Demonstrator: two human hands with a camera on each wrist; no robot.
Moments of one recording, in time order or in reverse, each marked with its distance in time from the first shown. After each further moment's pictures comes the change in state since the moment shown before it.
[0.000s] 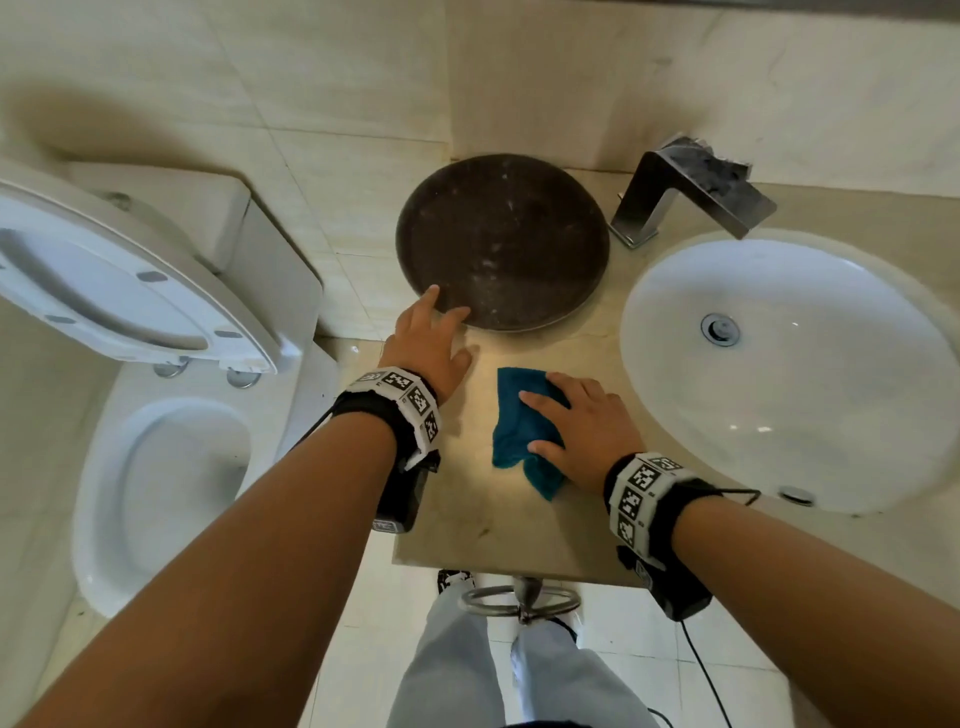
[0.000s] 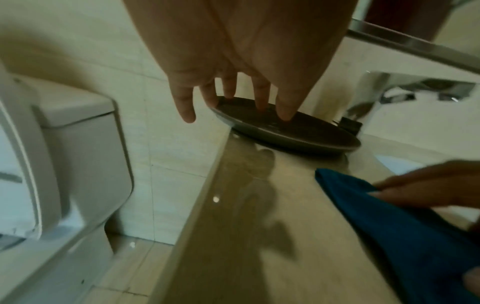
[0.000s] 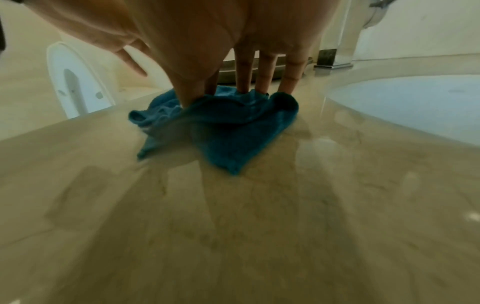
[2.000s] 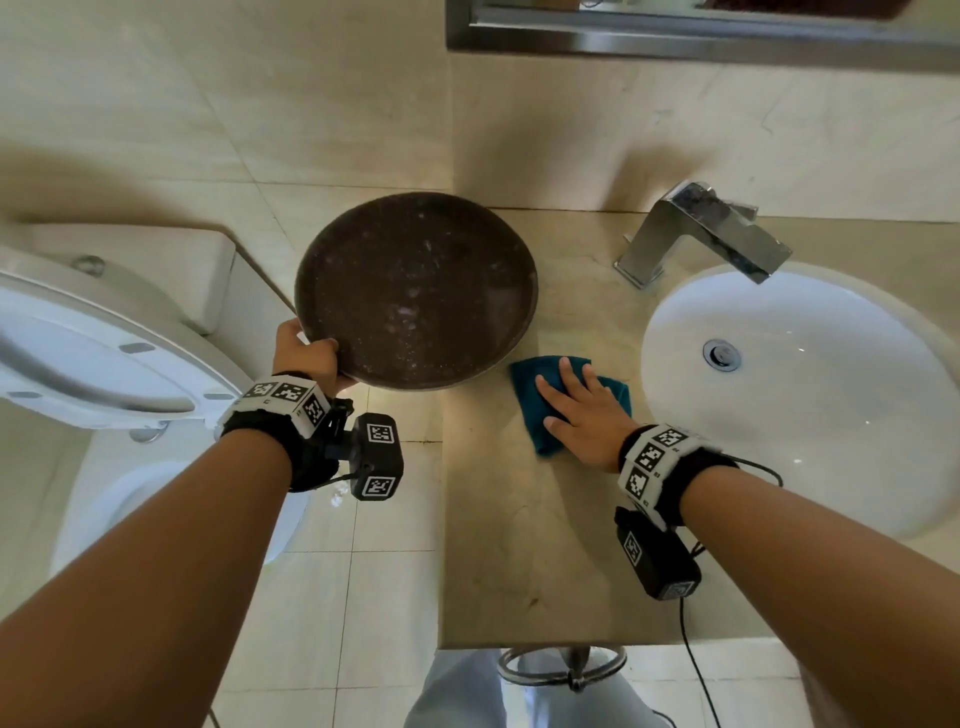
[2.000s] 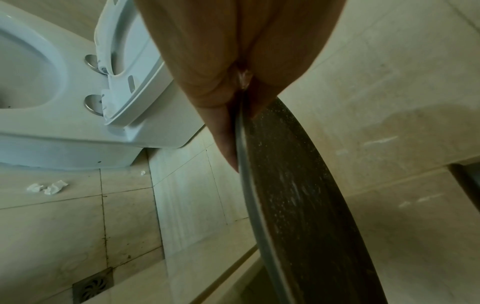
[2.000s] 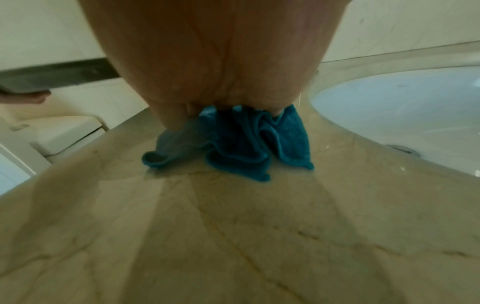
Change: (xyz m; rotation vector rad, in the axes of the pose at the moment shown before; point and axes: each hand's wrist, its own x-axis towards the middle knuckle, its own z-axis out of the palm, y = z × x) left_hand 0.043 -0.091 -0.078 -1.105 0.185 -0.646; right_hand 0.074 -0.009 -0.033 0.191 -0.237 0.171
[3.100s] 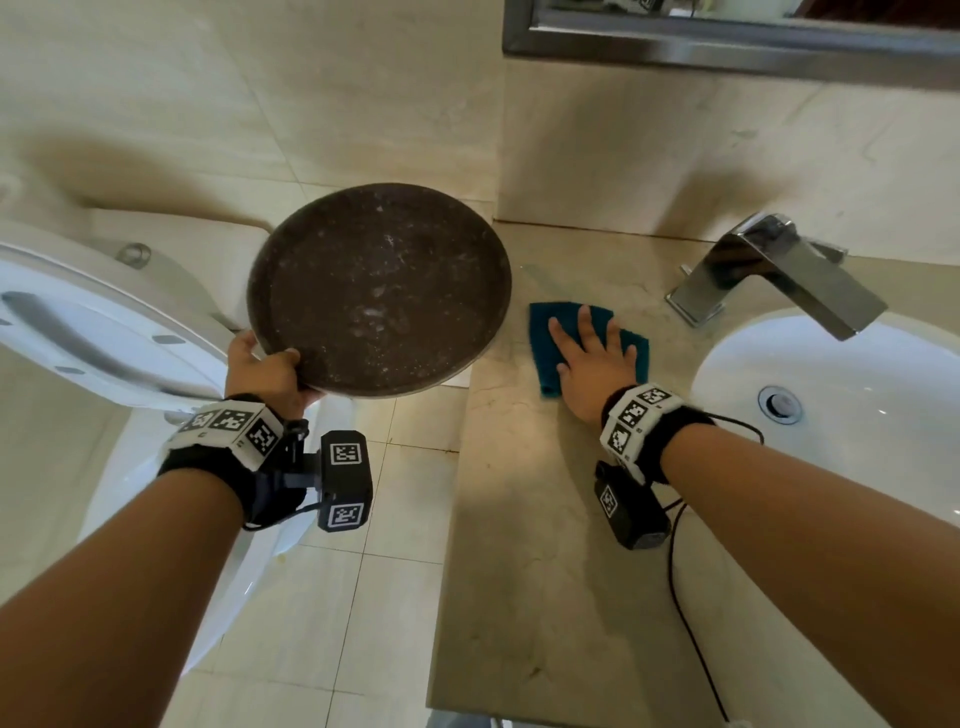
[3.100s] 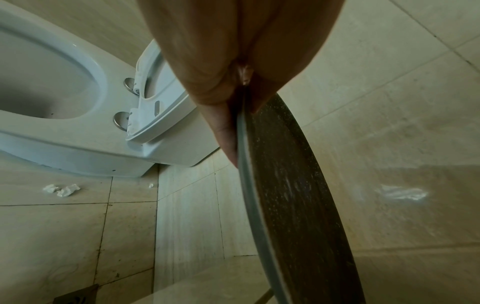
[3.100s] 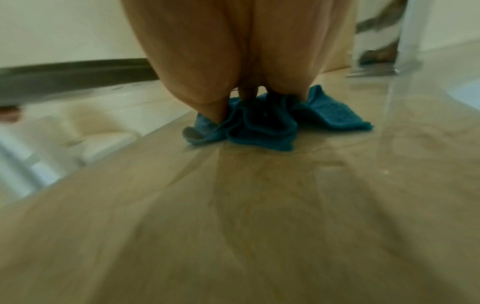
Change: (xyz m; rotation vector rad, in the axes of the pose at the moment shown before) left_hand 0.019 -0.001 -0.031 -0.472 0.135 -0.004; right_hand 0.082 -0.016 -0.052 -0.043 0.175 0.058
